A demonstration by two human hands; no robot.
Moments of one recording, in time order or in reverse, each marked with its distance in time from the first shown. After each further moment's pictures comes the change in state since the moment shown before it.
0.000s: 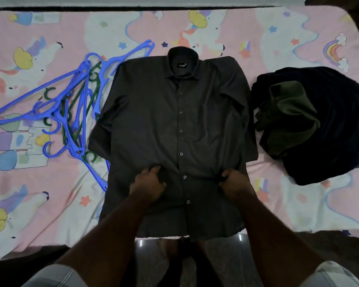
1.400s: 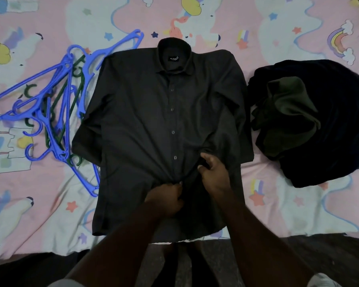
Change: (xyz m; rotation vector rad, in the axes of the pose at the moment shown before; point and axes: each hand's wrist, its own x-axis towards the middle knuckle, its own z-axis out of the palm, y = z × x) left_hand -0.001 0.057 0.044 0.262 -0.087 0.340; right_hand 0.013 -0.045 0.013 0.641 0.108 -0.063
